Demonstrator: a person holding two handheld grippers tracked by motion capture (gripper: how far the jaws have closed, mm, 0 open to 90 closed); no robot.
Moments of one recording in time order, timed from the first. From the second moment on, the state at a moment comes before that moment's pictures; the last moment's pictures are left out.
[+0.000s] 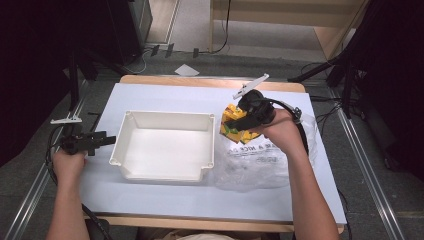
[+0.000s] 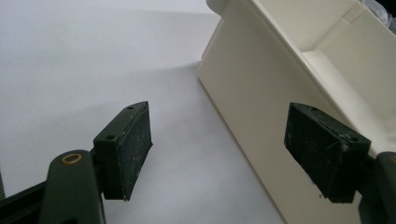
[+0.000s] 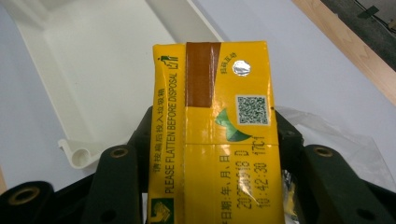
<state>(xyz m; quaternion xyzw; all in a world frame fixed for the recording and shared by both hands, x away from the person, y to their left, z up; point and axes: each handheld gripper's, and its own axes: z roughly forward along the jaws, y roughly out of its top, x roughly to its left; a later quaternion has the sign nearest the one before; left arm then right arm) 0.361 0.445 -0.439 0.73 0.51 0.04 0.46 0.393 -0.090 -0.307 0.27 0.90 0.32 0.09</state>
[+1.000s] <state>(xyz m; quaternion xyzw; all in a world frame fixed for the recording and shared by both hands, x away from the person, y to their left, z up) 0.352 0.452 -0.438 0.72 0.51 0.05 0.46 0.393 -0.049 -0.305 0.23 0.91 0.33 0.08</state>
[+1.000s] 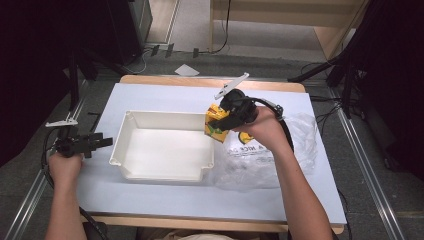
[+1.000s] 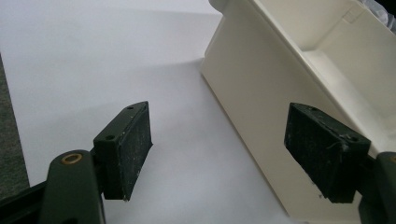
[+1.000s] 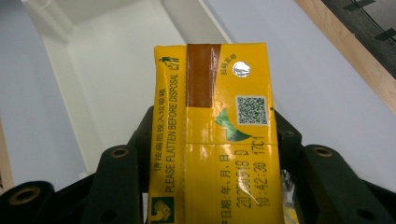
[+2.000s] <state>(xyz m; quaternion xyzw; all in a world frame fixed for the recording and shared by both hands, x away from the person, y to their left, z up) 0.343 0.457 -0.437 0.72 0.52 0.05 0.46 0.392 -0.009 -0.310 0.19 0.92 0.34 0.07</state>
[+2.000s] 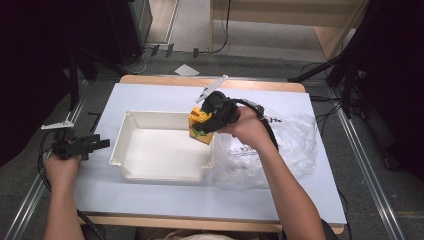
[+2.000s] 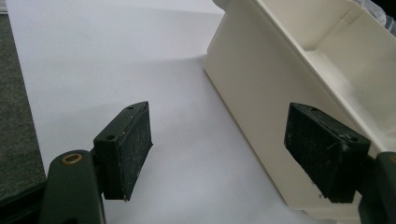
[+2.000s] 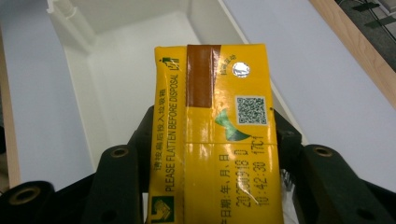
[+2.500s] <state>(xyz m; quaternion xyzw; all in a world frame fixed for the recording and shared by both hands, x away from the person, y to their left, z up) 0.341 0.459 -0.438 0.72 0.52 0.06 0.46 0.405 0.010 -0.338 0.20 0.92 0.34 0.07</state>
